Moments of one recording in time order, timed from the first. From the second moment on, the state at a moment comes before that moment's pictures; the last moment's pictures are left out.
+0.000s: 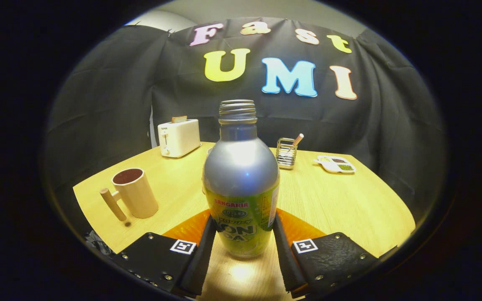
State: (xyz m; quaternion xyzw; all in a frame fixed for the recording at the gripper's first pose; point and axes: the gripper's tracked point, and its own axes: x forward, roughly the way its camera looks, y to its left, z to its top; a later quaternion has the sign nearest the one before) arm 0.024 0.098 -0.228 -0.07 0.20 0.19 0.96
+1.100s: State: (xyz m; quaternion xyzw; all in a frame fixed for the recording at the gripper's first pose) arm 0.026 0.149 -0.206 -0.31 0.21 0.26 0.89
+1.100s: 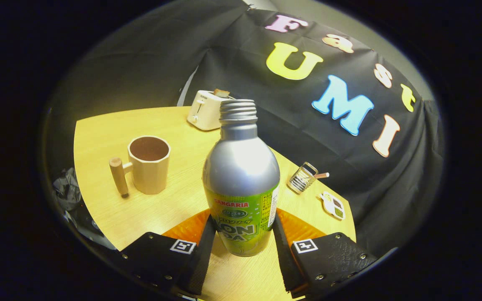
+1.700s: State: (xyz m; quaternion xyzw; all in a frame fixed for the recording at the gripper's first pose) arm 0.026 0.172 -0.210 -0.42 0.20 0.27 0.84
